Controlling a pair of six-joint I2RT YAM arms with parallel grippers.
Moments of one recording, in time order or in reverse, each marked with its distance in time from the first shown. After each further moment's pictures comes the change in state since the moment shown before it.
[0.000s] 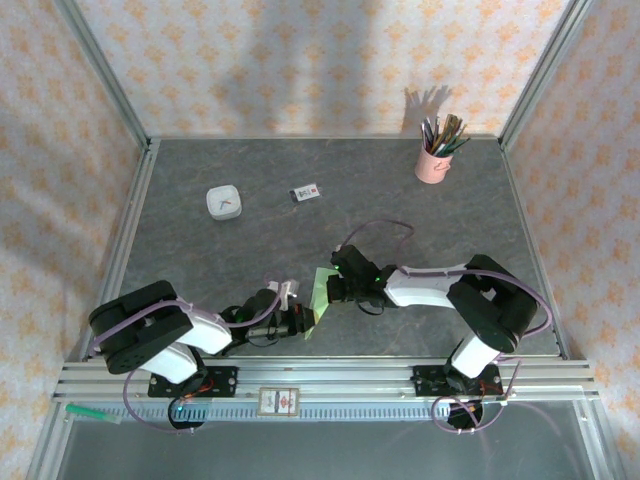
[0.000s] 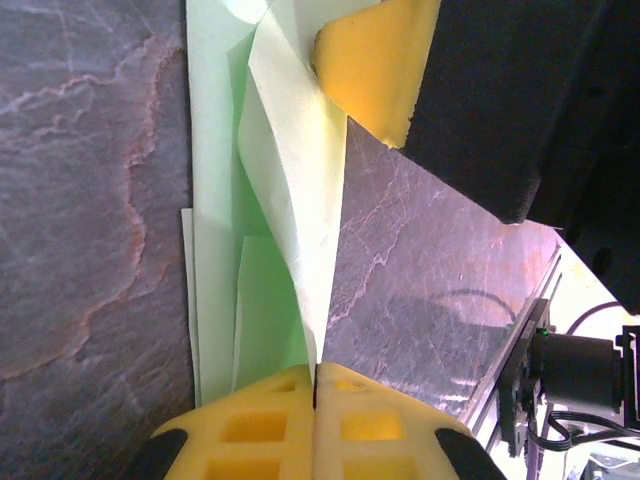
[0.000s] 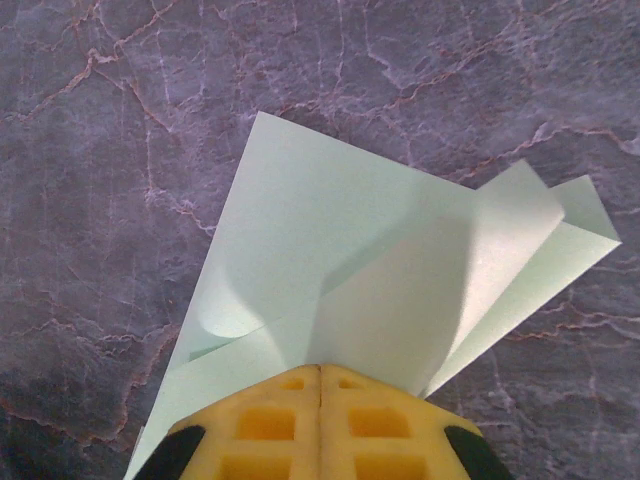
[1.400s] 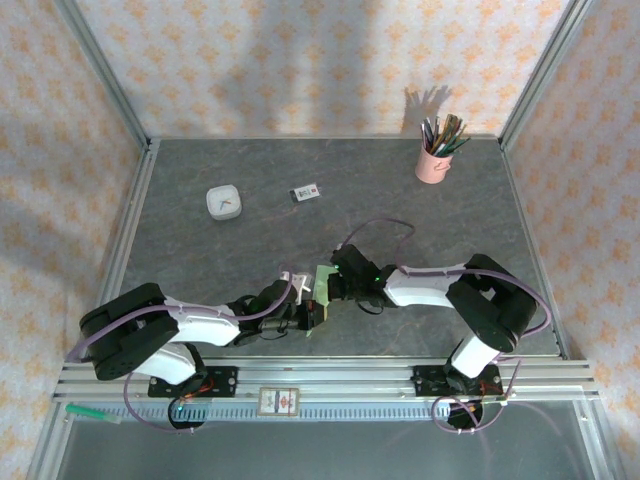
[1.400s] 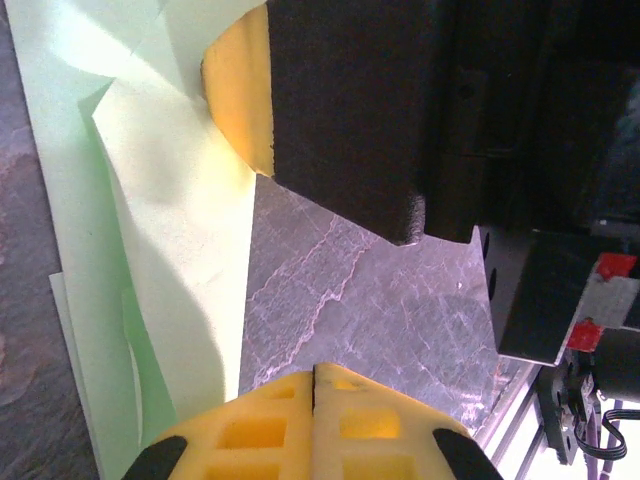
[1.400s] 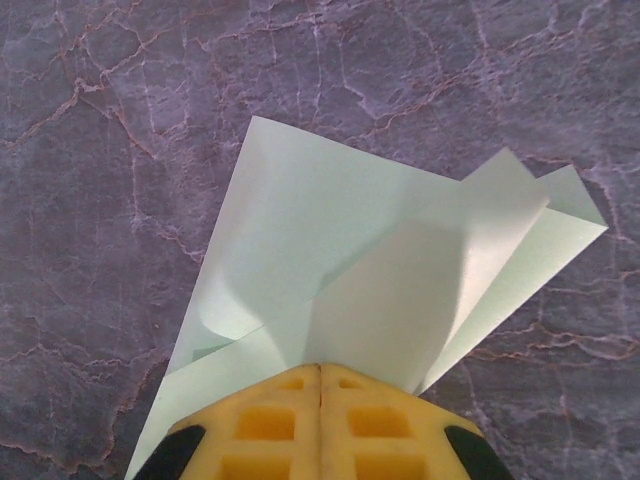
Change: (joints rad) left arm -0.037 -0.053 0.174 -0.296 -0.061 0.178; right arm 0.000 0.004 0.002 0.008 0.036 0.008
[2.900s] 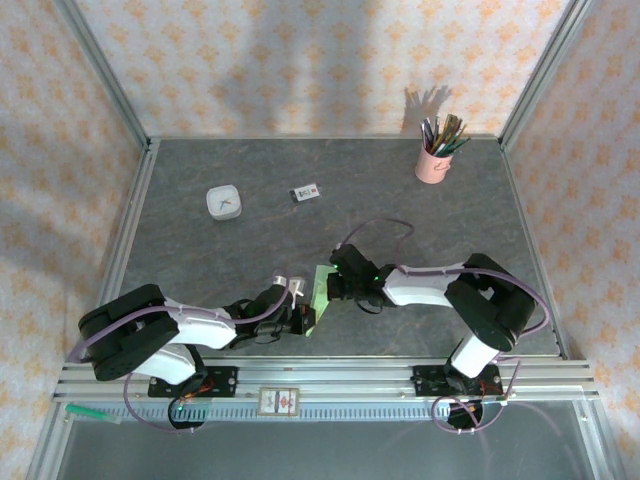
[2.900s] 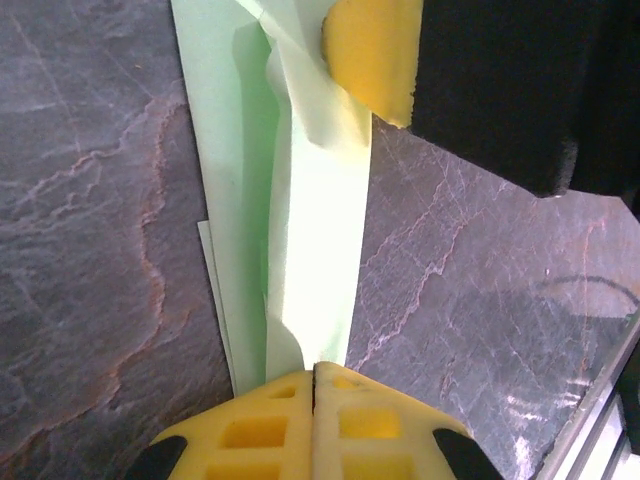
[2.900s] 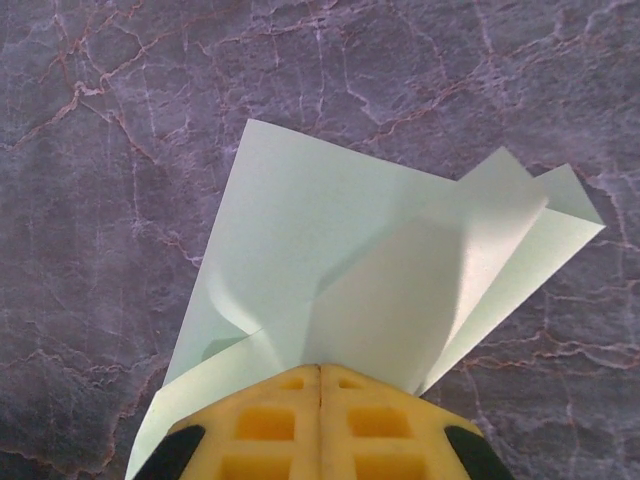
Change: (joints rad) left arm 0.003 -0.006 -0.053 -0.032 -0.054 0.037; right arm 0.000 0.012 0.010 -0.002 0.001 0.000
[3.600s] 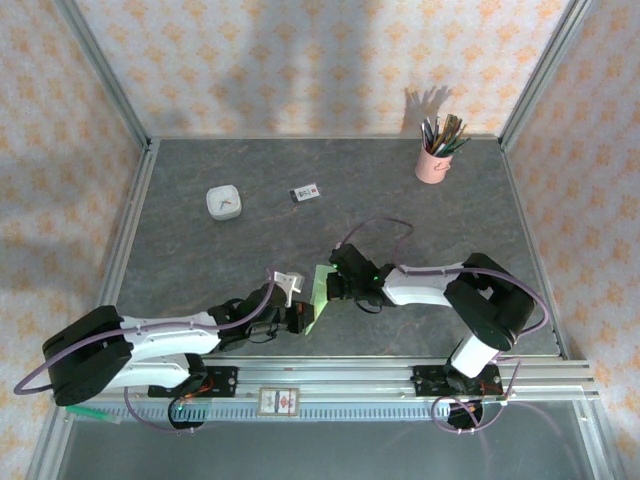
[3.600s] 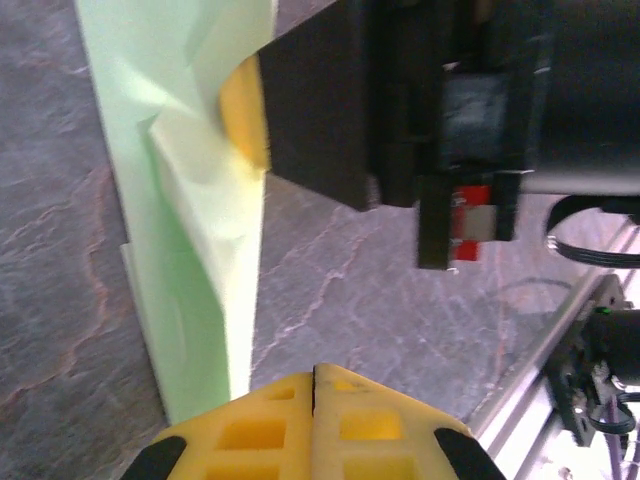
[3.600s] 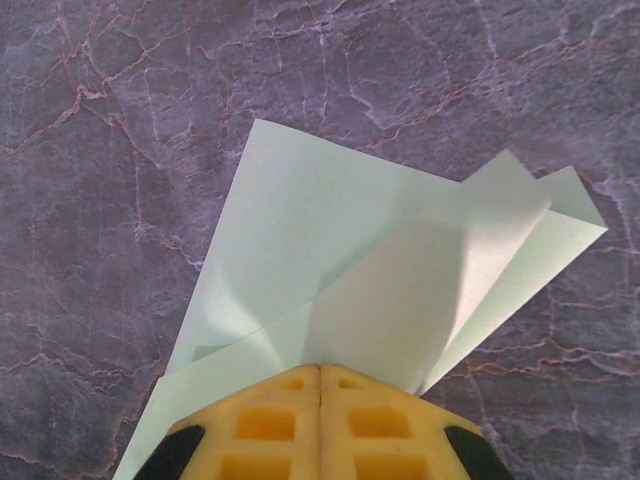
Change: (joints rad) left arm -0.034 -0.254 0.029 -0.184 -0.048 0.038; right arm 0.000 0.003 0.003 0.000 0.000 0.001
